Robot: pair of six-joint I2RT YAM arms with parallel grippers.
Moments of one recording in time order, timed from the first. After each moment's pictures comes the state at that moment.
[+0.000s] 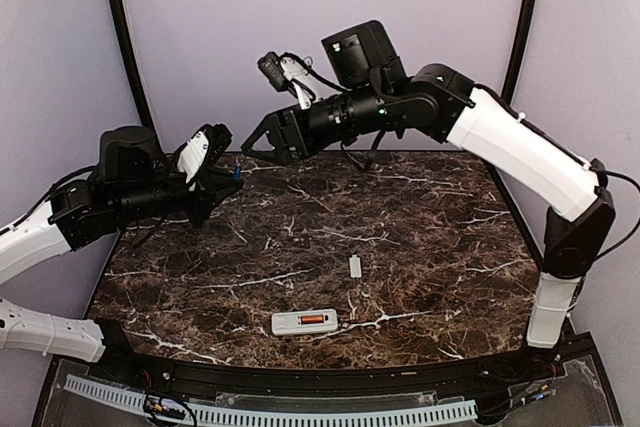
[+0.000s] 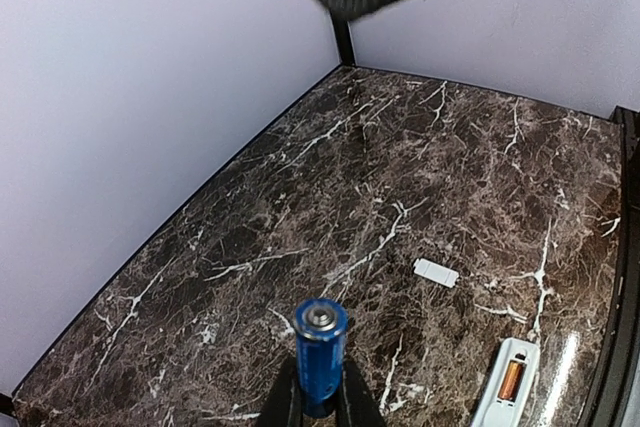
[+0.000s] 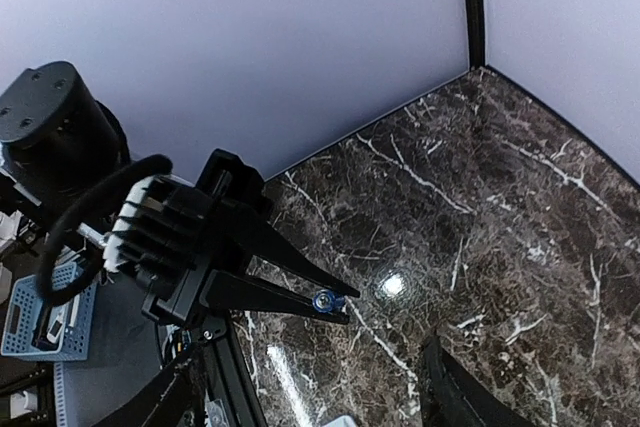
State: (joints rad) left arm -0.79 0.96 0.96 -0.32 0.04 0.24; right arm 1.07 1.84 2.18 -0.75 -0.24 0.19
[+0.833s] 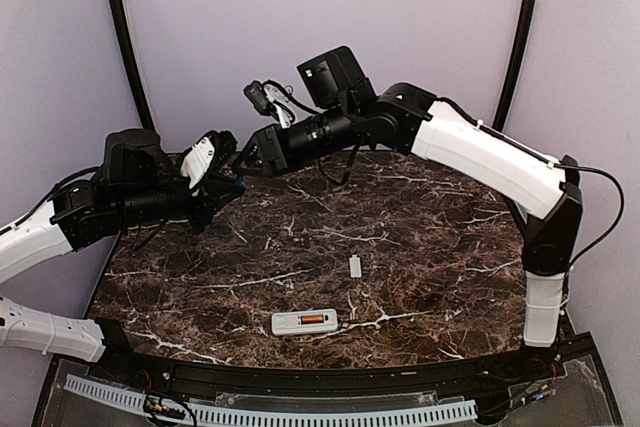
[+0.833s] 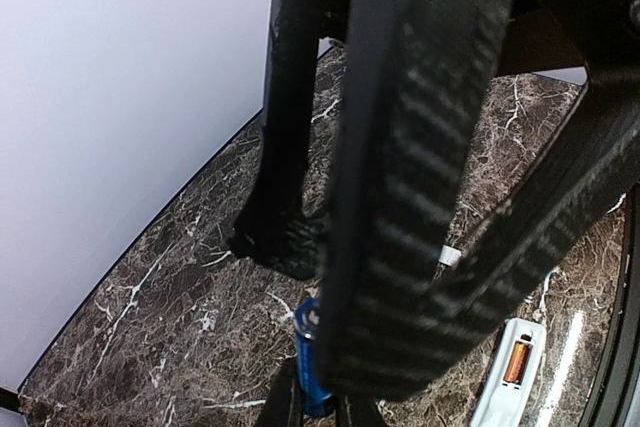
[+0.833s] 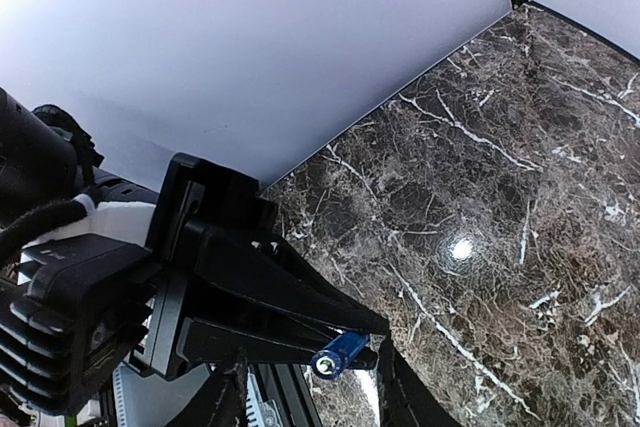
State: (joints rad) left arm -0.82 0.99 0.97 -0.36 0.00 0.27; right arm 1.05 1.99 2.18 -0.68 -0.41 0.37
